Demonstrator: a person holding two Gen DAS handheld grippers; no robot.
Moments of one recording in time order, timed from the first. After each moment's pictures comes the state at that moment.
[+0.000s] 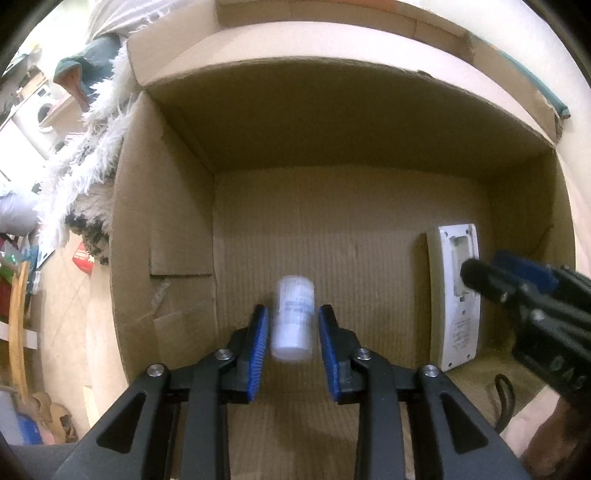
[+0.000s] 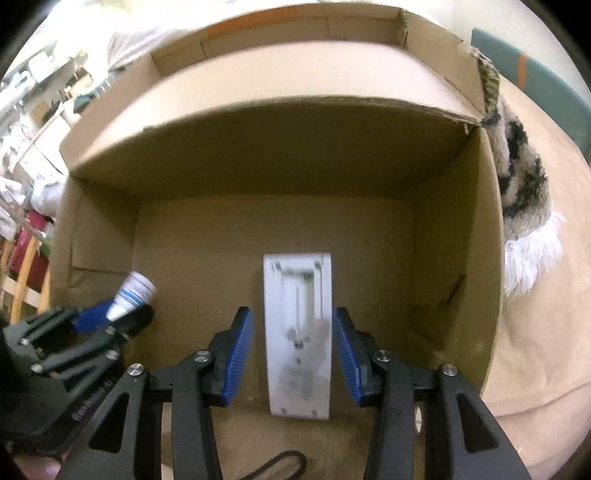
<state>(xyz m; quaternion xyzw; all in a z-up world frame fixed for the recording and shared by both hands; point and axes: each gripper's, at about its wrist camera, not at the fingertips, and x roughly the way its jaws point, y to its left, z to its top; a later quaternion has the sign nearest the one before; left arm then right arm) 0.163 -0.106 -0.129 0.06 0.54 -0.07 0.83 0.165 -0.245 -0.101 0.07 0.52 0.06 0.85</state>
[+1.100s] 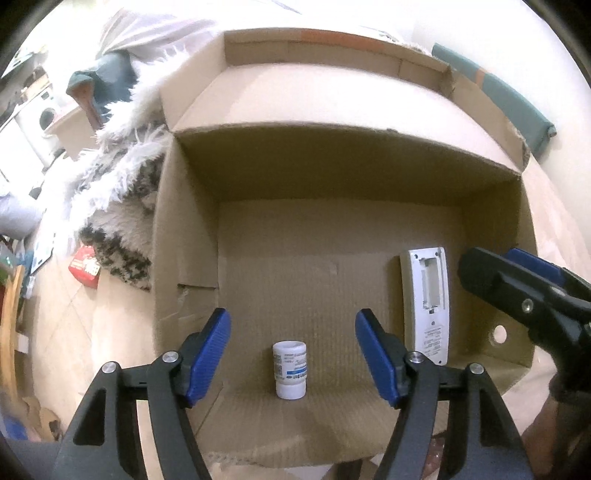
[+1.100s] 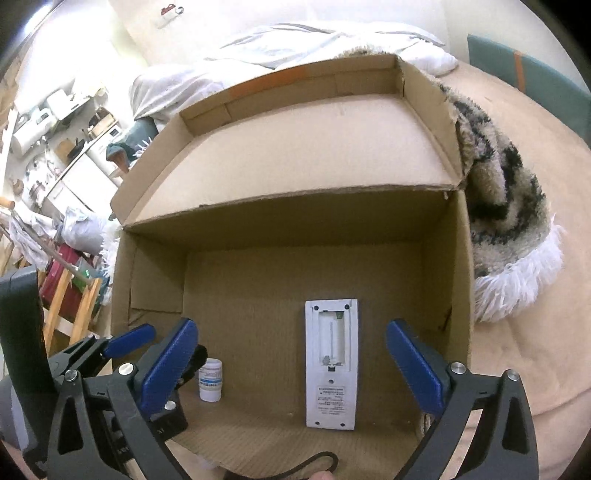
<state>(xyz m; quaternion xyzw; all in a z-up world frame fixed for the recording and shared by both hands) 0.138 -0.090 -0.085 0.04 0.50 -0.09 0.86 0.136 -0.259 -0.060 0.12 0.46 0.09 0.88</state>
